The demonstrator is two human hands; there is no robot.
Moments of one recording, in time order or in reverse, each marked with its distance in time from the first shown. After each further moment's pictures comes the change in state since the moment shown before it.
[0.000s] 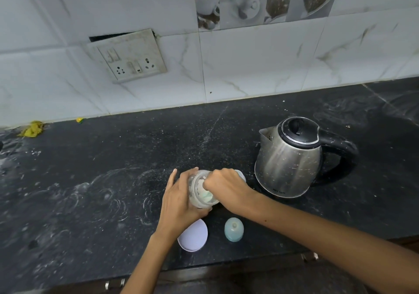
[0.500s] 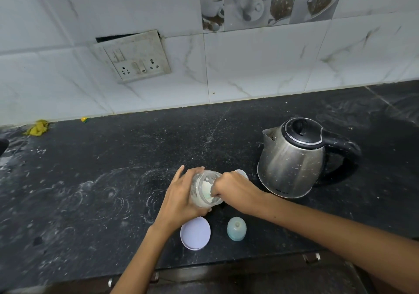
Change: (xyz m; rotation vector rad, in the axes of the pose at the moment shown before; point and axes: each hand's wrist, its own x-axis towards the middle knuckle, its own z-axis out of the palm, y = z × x) left_hand 0.008 -0.015 -0.006 -0.048 -0.128 0.035; right_hand -0.004 0.011 0.019 0.176 0.009 -0.014
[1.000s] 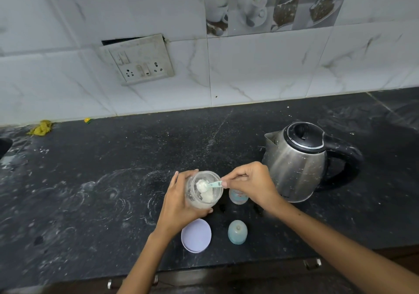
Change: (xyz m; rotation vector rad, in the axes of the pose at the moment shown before) left_hand -0.011 -0.003 0.003 -0.154 0.131 -0.182; right_hand -0.027 0.017 -0.006 1.048 0.431 0.393
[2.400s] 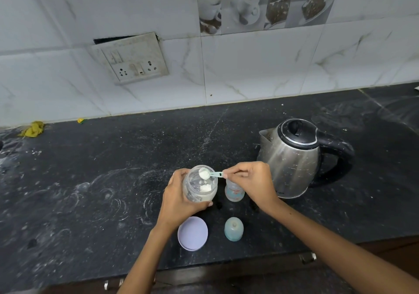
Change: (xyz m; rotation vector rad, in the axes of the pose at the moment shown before) left_hand 0.008 -0.014 0.014 -0.034 -0.028 -0.125; right_hand 0.003 0.028 0.003 0.071 0.201 -0.146
